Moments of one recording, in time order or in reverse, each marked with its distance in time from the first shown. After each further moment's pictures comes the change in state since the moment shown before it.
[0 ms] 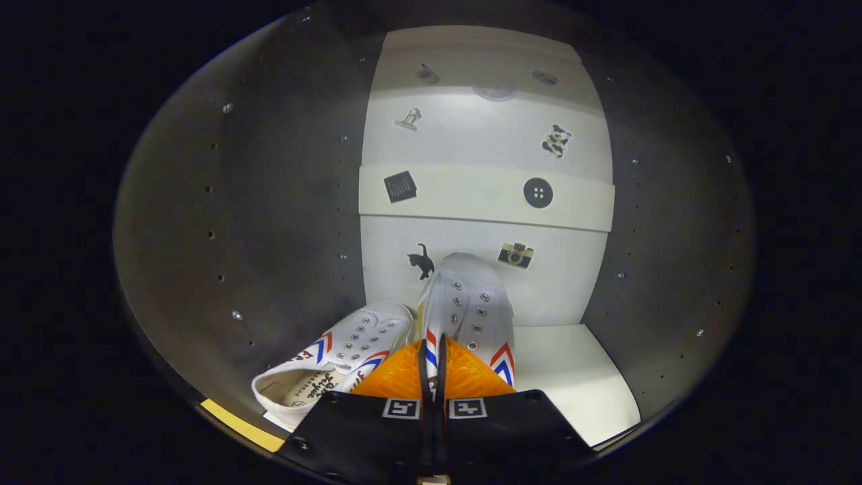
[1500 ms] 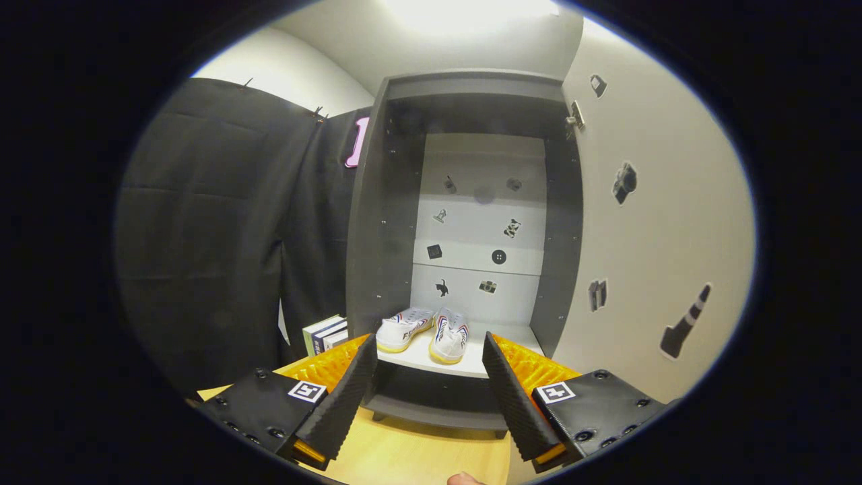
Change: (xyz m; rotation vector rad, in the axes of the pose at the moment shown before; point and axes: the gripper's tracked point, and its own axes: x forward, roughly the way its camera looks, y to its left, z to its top) arm -0.348 -0.001 -0.002 -0.055 -0.258 0.094
